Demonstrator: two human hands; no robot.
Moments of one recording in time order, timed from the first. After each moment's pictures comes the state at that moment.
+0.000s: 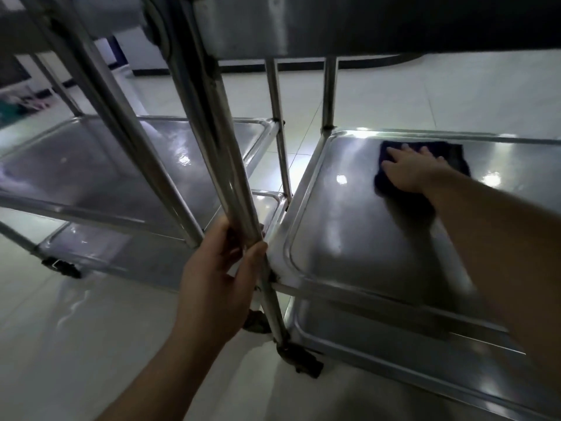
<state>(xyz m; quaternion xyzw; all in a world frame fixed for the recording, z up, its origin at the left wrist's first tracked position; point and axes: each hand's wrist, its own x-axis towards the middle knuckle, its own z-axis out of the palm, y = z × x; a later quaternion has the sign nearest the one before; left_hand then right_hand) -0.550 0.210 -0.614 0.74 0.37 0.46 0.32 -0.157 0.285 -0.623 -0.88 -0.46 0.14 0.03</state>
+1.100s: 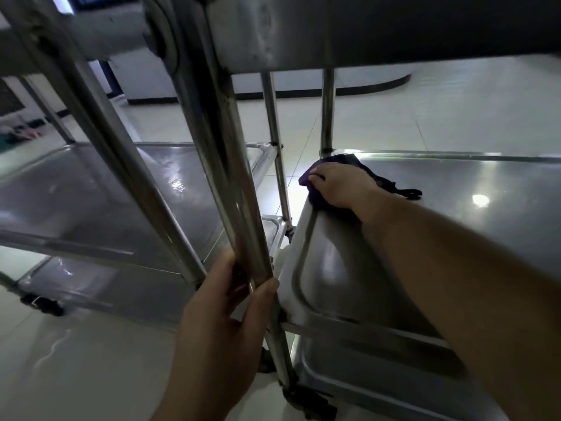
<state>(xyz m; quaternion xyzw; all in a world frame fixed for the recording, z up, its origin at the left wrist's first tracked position) -0.553 0.215 -0.617 0.72 0.35 0.48 0.35 -0.255 0.362 -0.614 -0.78 -0.60 0.09 0.13</state>
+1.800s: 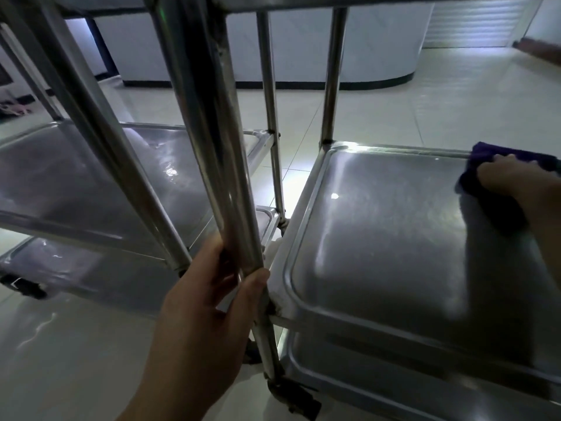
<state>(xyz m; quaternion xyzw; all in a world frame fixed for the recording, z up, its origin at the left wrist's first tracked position) -0.552 0.213 -0.621 0.72 0.34 0.48 0.36 0.089 0.299 -0.685 -0.96 -0.27 0.06 -0.09</state>
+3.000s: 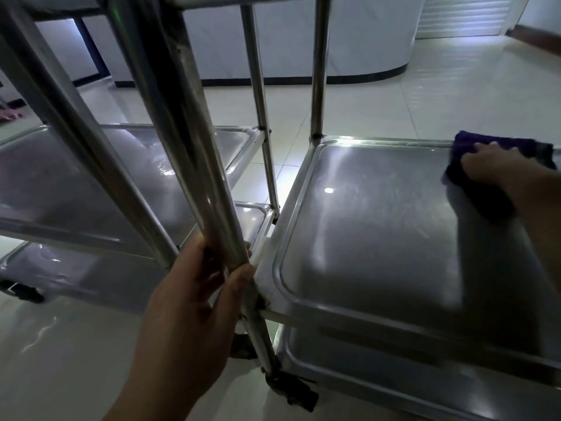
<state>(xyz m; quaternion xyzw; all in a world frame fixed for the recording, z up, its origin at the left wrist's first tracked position) -0.553 0.211 -0.621 0.73 0.37 0.46 0.34 0.114 0.295 -0.695 -0.94 -0.33 0.09 -0.02</state>
